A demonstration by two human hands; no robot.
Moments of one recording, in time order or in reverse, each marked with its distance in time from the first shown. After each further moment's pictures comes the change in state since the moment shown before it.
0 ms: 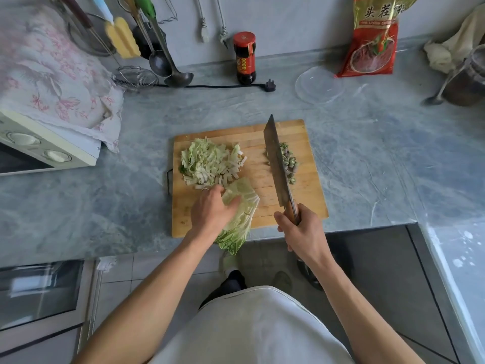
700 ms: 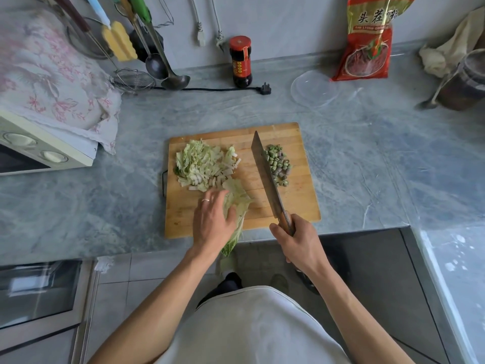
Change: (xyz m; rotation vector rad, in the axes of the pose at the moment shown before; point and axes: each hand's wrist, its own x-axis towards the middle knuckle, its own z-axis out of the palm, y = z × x) left_hand -0.033 0.012 0.015 -0.124 0.192 0.157; right_hand -0.007 0.012 -0.015 -0.081 -0.098 0.011
